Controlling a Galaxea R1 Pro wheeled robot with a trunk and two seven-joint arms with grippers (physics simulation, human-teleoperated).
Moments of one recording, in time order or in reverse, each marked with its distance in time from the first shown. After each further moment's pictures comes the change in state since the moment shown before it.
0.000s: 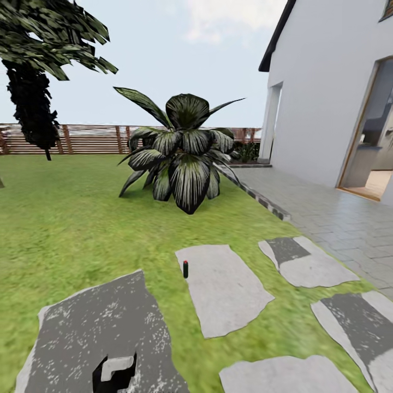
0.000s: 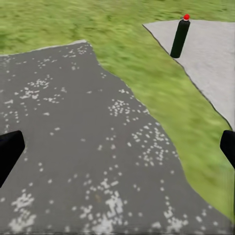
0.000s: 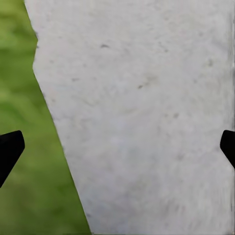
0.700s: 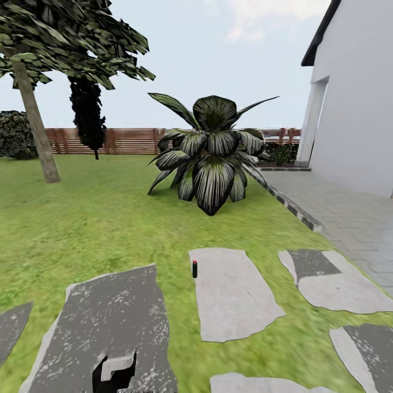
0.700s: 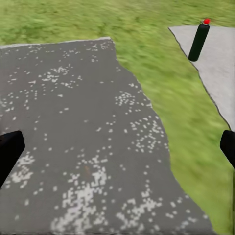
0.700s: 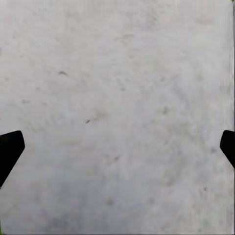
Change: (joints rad) left arm 0.000 0.000 0.000 -0.001 0.001 -0.002 0.001; right arm 0.000 -0.001 0.000 0.000 0.000 0.000 0.000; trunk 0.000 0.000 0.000
